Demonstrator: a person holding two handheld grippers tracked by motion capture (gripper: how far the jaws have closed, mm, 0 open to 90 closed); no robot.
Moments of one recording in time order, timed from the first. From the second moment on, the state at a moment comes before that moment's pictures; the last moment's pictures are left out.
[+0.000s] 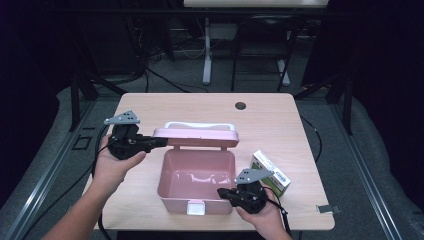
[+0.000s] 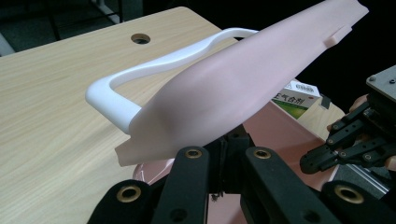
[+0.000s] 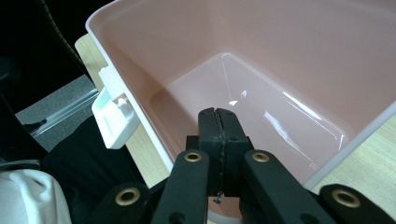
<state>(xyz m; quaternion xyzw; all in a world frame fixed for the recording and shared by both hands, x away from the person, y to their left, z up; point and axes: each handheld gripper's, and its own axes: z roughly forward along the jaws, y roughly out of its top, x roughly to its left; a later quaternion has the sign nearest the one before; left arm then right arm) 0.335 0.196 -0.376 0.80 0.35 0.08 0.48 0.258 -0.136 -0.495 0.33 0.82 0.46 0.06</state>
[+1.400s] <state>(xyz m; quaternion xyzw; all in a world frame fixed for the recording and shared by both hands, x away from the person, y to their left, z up) 0.360 0.197 -0.371 0.79 0.37 0.08 0.49 0.264 -0.129 -0.502 0.33 0.82 0.47 0.05</state>
